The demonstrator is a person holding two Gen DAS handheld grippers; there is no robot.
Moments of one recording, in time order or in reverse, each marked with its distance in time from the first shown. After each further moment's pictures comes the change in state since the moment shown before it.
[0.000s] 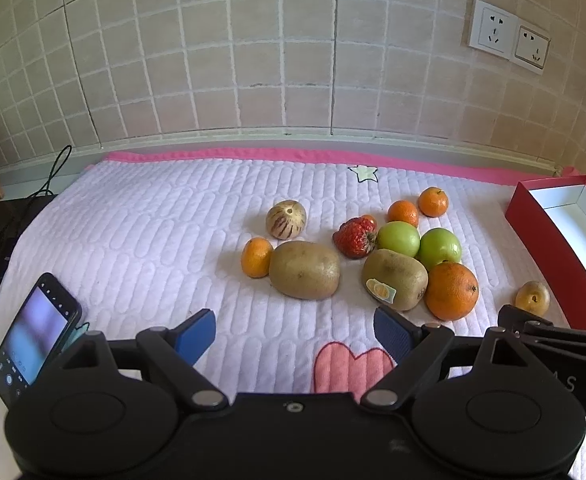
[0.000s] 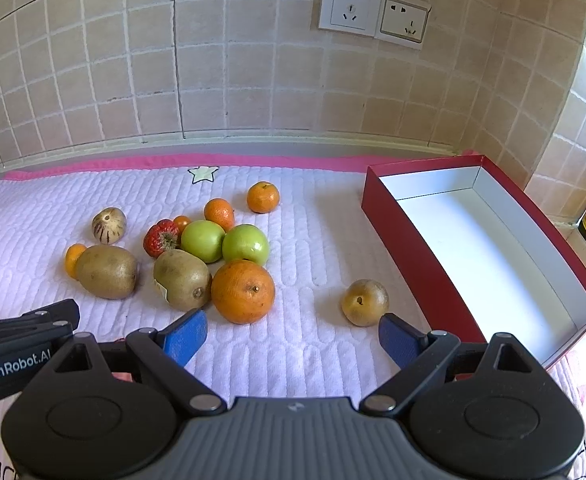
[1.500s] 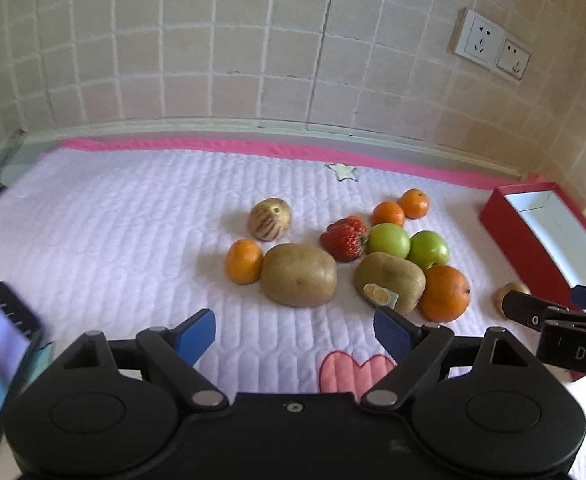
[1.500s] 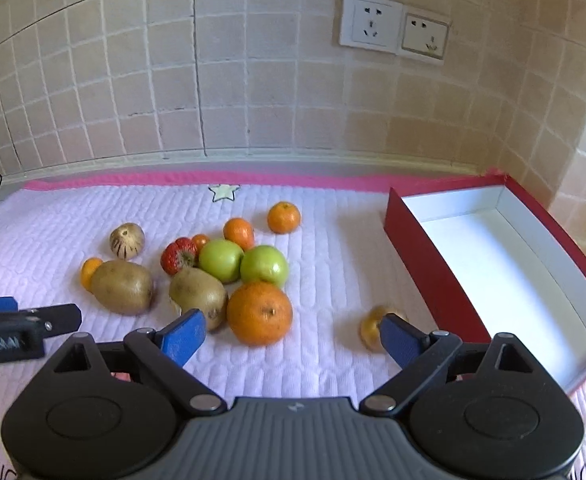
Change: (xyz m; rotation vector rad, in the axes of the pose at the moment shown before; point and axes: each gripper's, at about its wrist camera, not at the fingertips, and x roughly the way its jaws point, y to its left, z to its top) left arm 0.033 0.051 0.007 -0.012 0.014 -0.230; right arm 0.010 -0.004 0.004 -0.026 -0.065 0.085
